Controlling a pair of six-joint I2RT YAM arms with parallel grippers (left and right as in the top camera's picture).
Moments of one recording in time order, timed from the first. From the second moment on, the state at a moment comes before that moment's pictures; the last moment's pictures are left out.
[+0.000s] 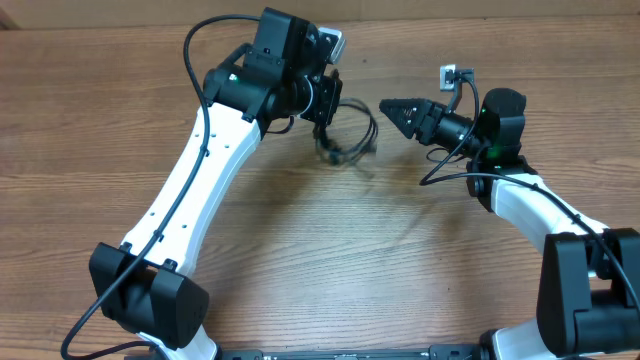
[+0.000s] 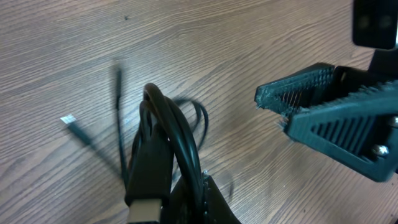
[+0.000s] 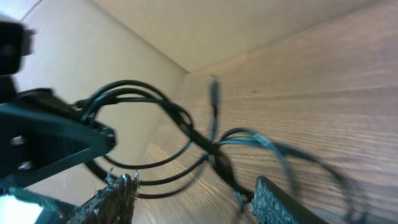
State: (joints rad) left arm -0.40 1.81 1.79 -0.88 0.33 -0.10; right arm 0.07 1.68 0.86 0.58 -0.90 0.70
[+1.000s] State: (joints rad) left arm -0.40 1.81 1.79 -1.02 0.80 0.16; right arm 0.07 1.68 0.86 0.67 -1.21 0.27
